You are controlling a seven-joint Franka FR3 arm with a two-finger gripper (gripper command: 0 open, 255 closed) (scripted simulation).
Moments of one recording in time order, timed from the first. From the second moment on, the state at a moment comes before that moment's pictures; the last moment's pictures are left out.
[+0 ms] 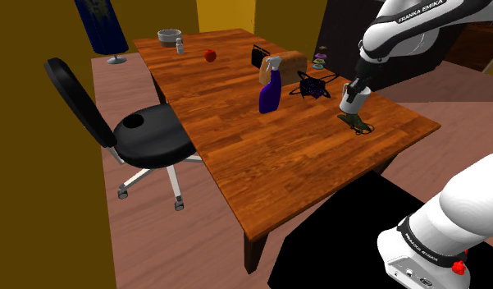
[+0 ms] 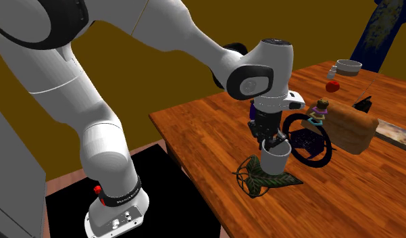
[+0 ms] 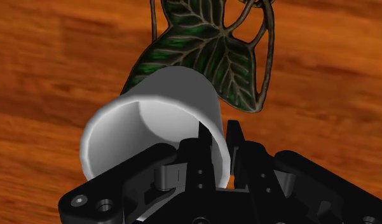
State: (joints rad) arm -0.21 -0.20 -0.33 -2.40 -0.11 2.31 -0.46
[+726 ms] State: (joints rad) arm -0.21 -0.21 -0.32 -2.39 -0.11 2.30 -0.46
